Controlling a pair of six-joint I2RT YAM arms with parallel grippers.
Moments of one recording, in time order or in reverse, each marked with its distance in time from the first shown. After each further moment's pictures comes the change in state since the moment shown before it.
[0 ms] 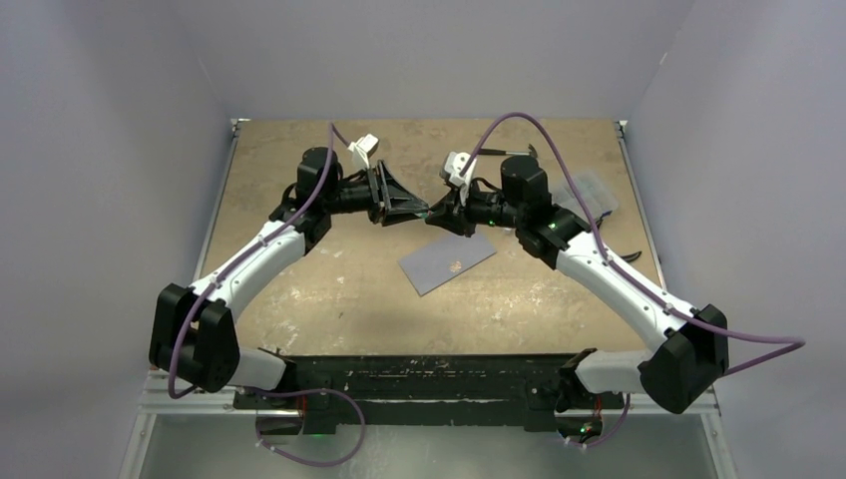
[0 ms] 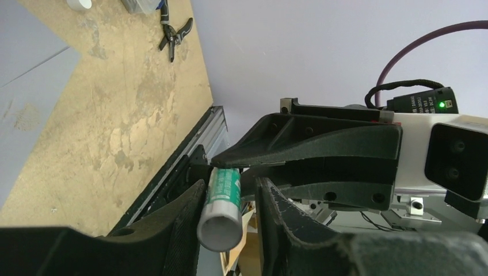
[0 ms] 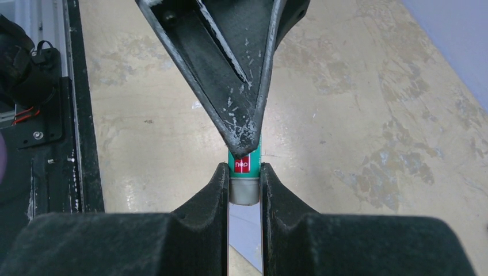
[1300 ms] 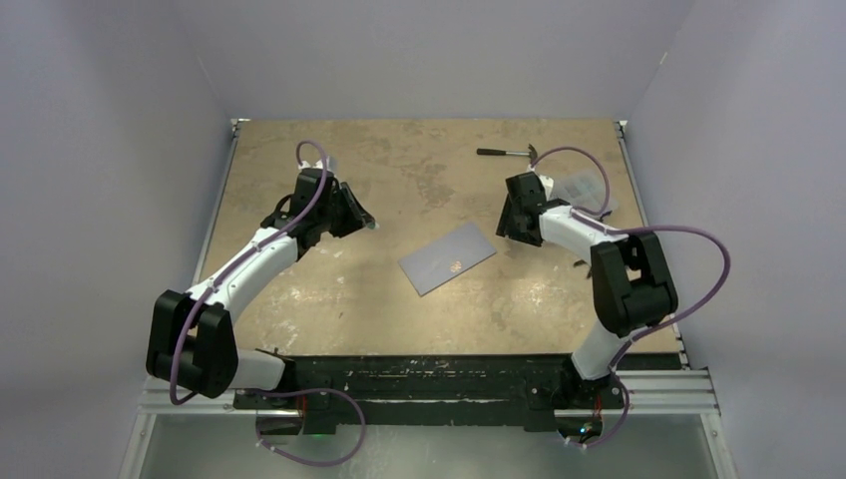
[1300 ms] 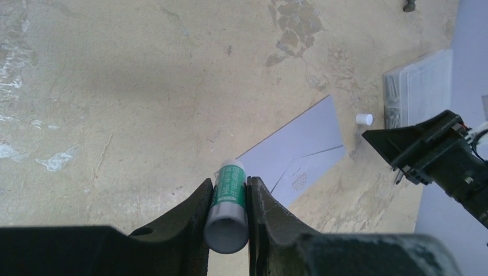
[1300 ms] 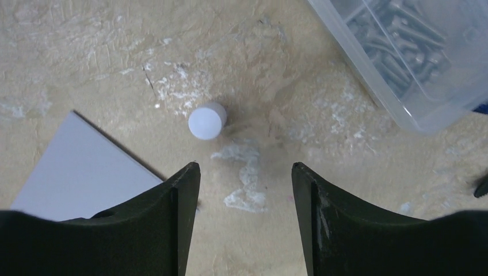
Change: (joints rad) left arm 0.069 -0.028 -0.083 -0.383 -0.749 0.416; right arm -0.291 0.373 -0.102 -0.224 0.877 0.796
